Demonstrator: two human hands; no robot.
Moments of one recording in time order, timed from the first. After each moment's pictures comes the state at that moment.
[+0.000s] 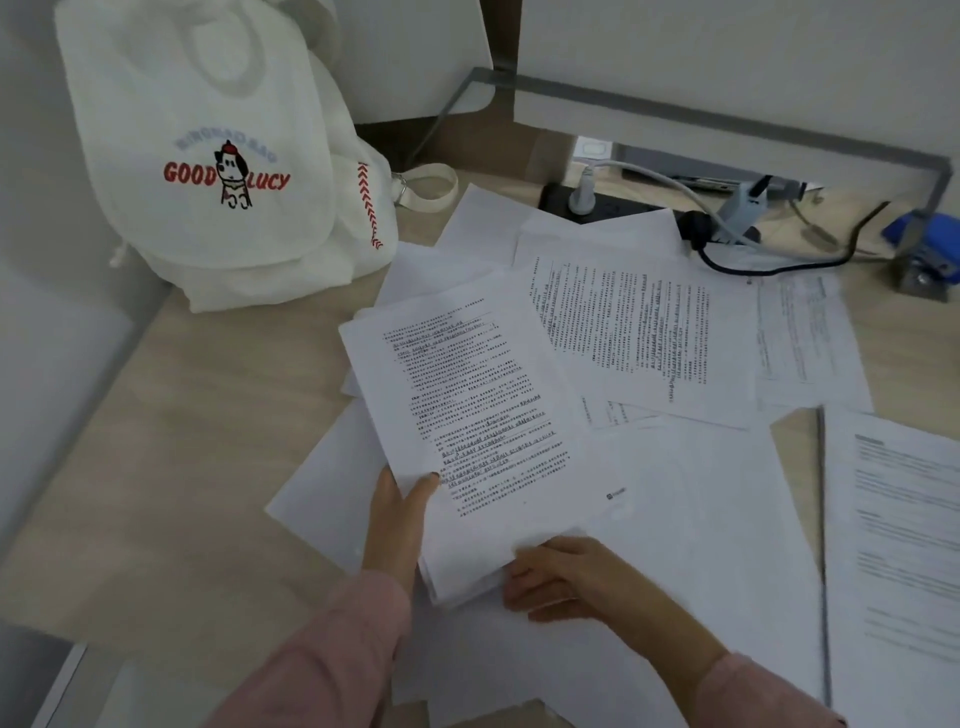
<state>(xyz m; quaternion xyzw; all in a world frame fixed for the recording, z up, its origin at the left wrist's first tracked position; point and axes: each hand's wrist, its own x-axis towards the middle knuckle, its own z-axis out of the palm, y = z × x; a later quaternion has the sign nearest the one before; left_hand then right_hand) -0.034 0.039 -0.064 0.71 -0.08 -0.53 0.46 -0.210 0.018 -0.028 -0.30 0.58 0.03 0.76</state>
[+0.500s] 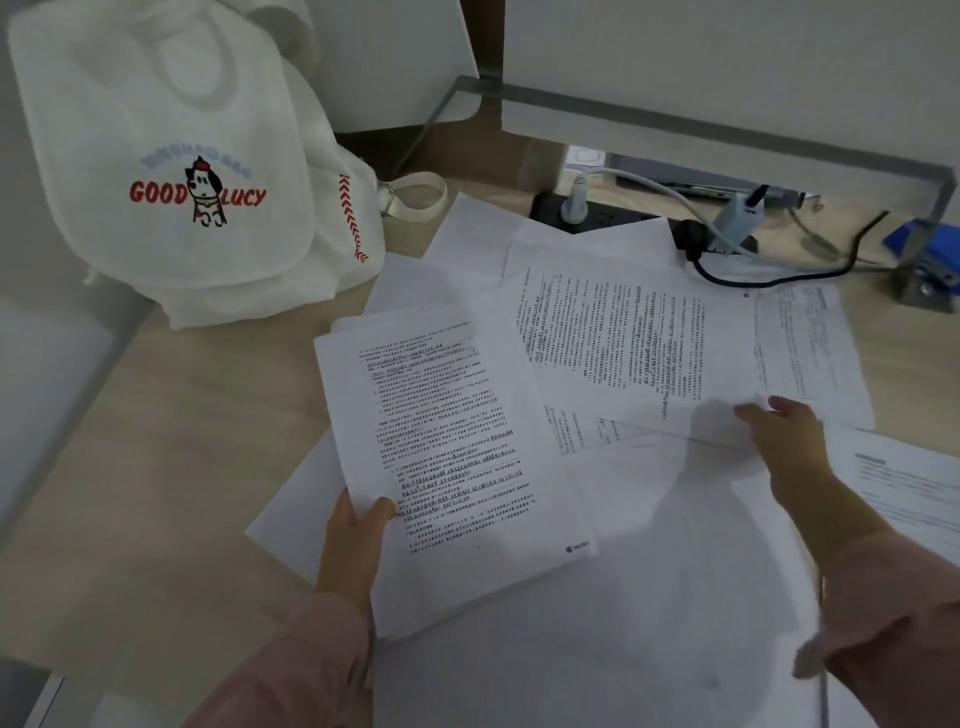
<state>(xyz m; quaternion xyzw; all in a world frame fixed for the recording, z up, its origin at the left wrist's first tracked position) -0.013 0.040 -0.075 0.77 -0.08 -0.49 0.40 -0.341 -0.135 -0.056 -0.34 0.83 -0.24 0.36</state>
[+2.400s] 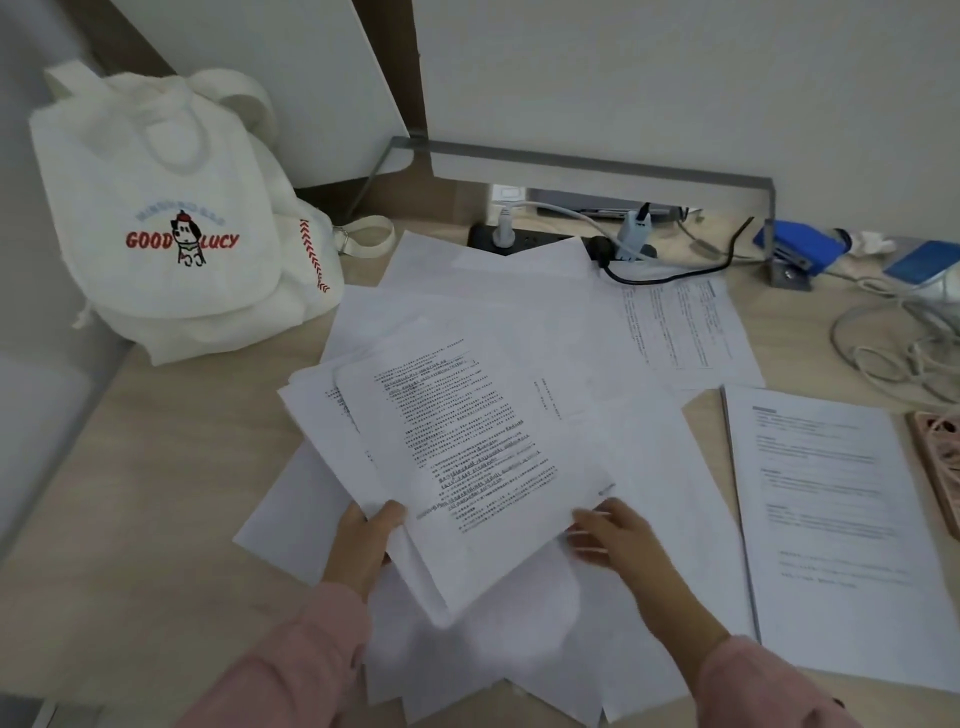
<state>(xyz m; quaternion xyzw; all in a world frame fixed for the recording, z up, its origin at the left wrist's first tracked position) -0.036 0.051 -0.046 0.71 -0.12 -0.57 0.39 -0.276 0.029 -0.023 -0.30 0.70 -0.22 0.60</state>
